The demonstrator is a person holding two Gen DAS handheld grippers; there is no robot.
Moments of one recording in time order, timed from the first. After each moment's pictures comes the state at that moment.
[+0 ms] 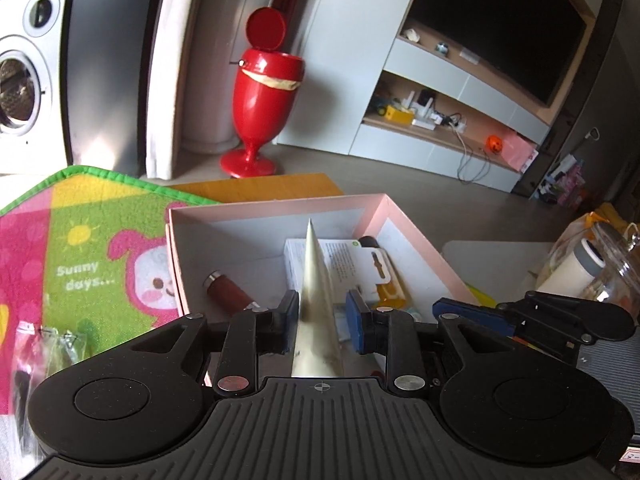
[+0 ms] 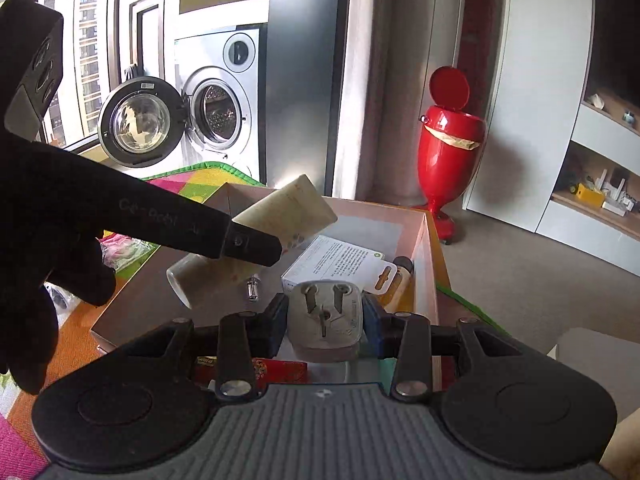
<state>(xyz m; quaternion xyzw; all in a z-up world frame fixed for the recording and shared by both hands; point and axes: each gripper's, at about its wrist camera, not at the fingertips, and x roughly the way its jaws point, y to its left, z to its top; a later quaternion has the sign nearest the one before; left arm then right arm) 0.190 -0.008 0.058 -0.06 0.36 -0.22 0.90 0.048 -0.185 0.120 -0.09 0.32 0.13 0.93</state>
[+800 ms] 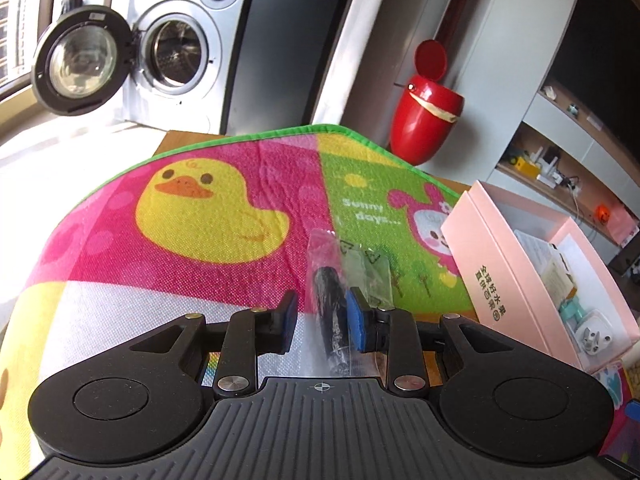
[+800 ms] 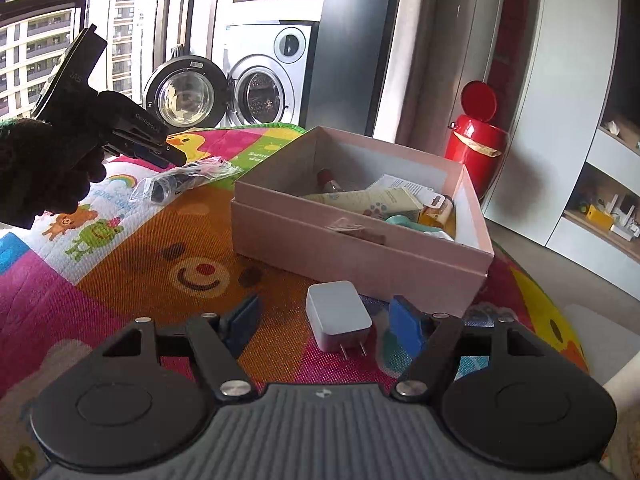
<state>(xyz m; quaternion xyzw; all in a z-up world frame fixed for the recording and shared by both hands) 0.120 0.166 0.023 -0.13 0.35 -0.03 0.93 -0.084 -0.162 0.094 -0.14 0.30 0.17 0.93</state>
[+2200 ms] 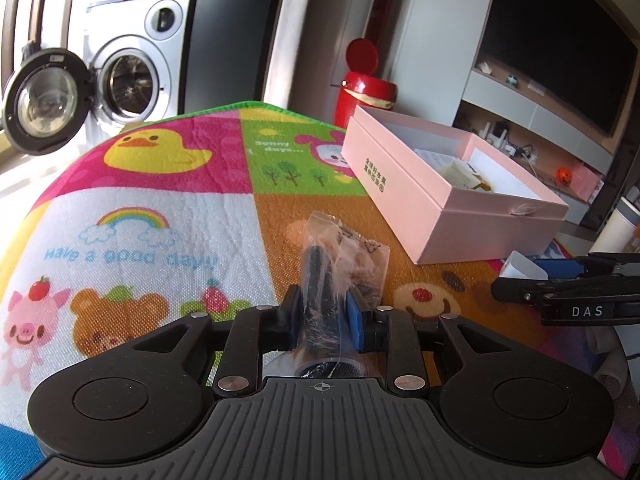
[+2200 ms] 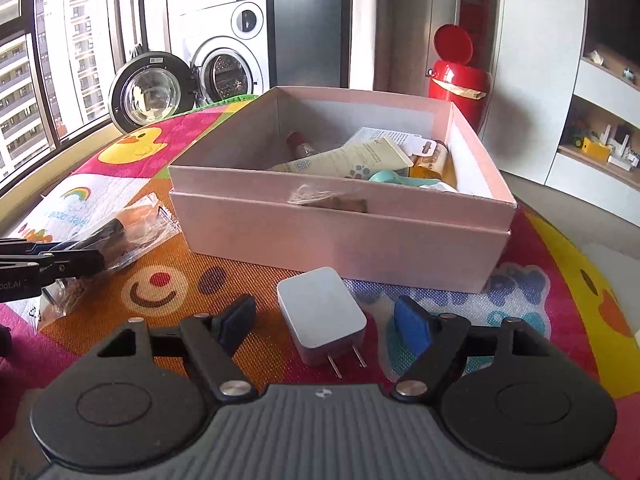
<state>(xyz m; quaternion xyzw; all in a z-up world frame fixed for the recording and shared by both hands) -0.001 0.103 0.002 -0.07 0.32 -0.09 0.94 -0.037 -0.171 0.066 -0.07 0.36 0.13 0.92</state>
